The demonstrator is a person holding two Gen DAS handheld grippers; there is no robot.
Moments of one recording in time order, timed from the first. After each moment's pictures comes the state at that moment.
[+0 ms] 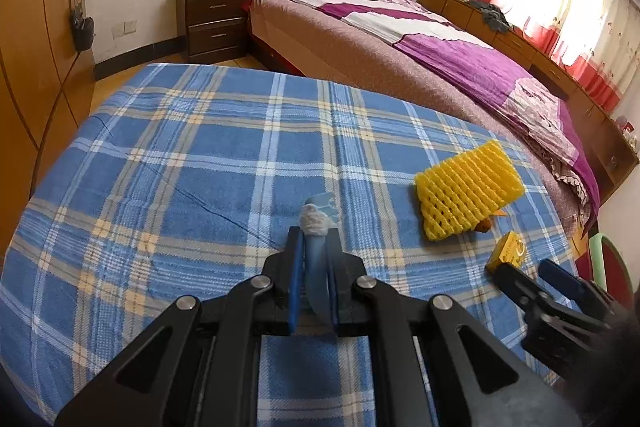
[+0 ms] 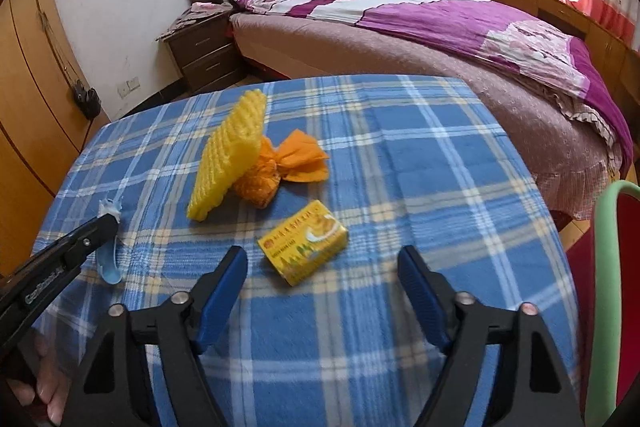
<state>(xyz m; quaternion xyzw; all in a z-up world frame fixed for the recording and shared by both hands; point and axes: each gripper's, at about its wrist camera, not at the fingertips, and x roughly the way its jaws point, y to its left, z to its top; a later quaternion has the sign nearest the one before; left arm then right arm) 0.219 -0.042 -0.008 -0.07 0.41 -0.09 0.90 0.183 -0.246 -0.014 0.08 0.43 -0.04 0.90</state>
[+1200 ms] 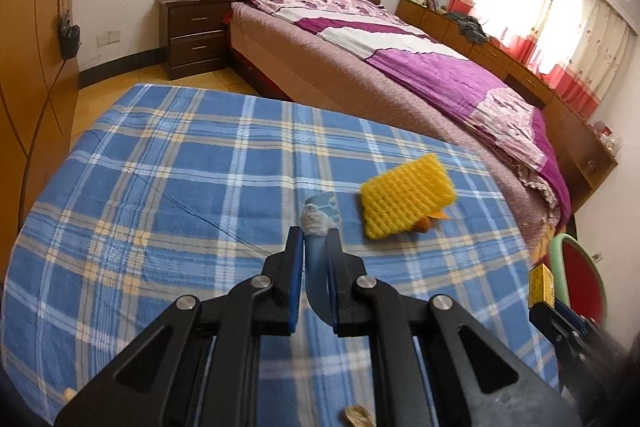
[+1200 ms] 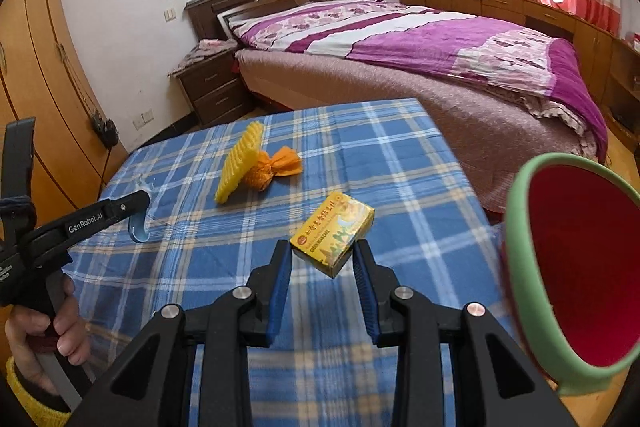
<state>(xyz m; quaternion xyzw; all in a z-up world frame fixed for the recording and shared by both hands) 0.186 -0.051 0.030 -0.08 0.39 -0.13 0.91 0.081 -0.279 0.036 0.11 0.37 -0.03 0.92</state>
